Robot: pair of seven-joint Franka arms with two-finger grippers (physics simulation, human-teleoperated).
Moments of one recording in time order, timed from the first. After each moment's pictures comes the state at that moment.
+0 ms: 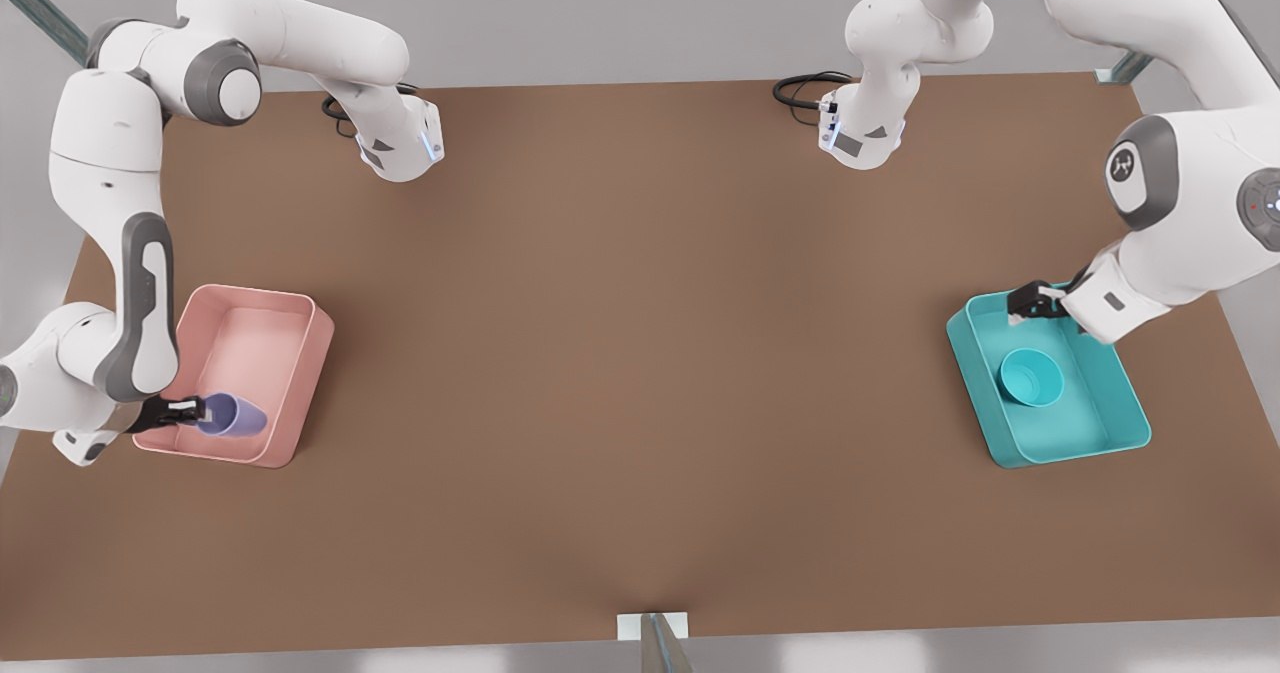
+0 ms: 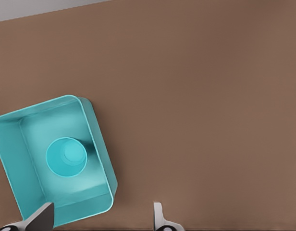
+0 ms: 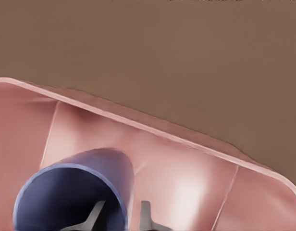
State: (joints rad) left arm -0.08 0.23 0.12 -1.39 -0.01 1.53 0.20; right arm -0.39 0.68 -0.02 -1.50 0.07 2.03 -0.62
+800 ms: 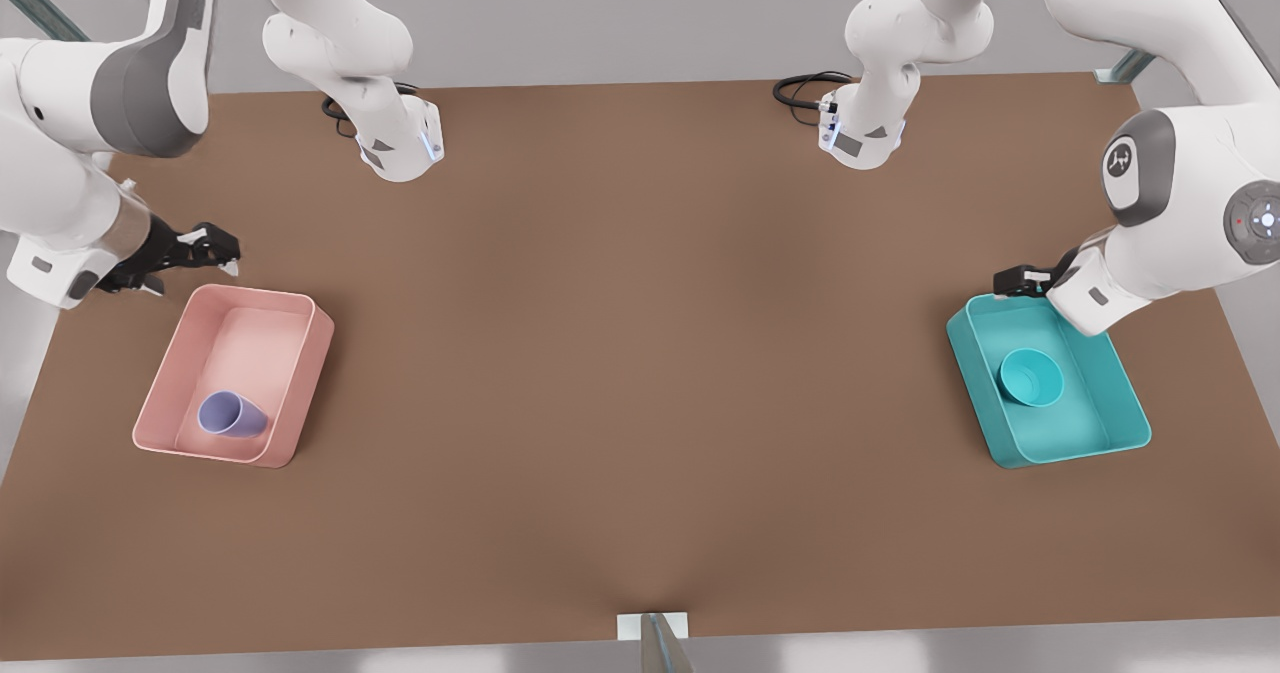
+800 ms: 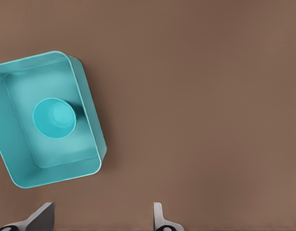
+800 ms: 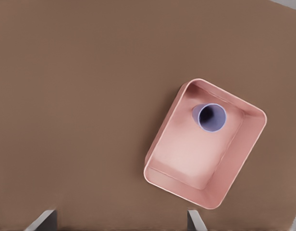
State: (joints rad) left arm -0.08 0.23 0.09 -1.39 -0.01 1.39 0.12; right arm -0.07 0.04 0.03 -1.47 -0.07 1.39 -0.31
